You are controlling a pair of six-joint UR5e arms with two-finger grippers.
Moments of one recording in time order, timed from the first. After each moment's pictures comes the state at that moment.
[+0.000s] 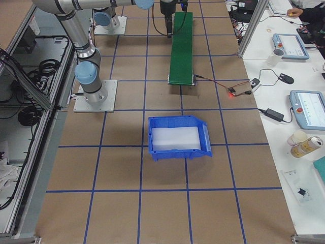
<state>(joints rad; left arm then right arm) -1.59 -1.54 -1.52 -1.64 1.66 -0.17 1.65 -1.65 1.62 -1.60 -1.62 0.03</state>
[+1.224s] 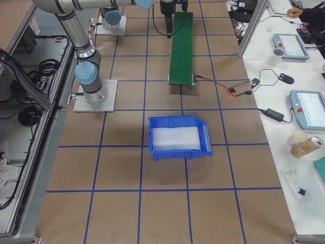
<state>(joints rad) -1.14 -1.65 -1.54 -1.48 1.75 0.23 1.65 -1.65 1.62 -1.61 -1.62 0.03</state>
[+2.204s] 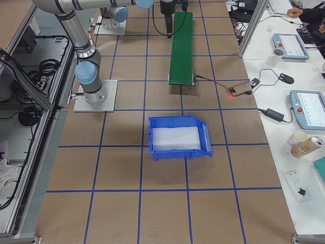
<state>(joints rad) -0.79 -2.02 -1.58 -1.03 1.60 0.74 1.65 -1.65 1.62 -1.60 -1.62 0.03</state>
